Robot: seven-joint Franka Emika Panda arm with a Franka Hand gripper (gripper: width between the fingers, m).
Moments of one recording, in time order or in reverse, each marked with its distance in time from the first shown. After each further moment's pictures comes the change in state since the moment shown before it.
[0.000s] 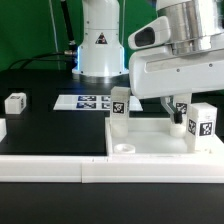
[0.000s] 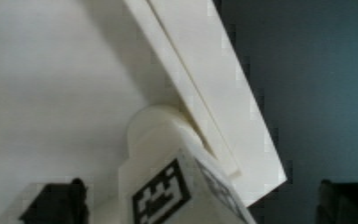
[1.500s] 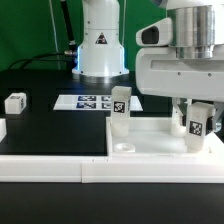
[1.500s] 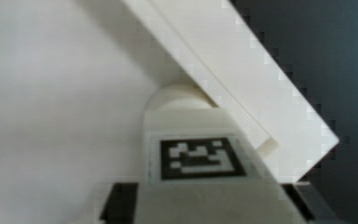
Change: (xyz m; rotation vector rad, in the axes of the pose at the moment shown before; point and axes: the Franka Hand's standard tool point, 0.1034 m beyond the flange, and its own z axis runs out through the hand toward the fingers) arm 0.011 0.002 0.009 -0.112 -0.013 0.587
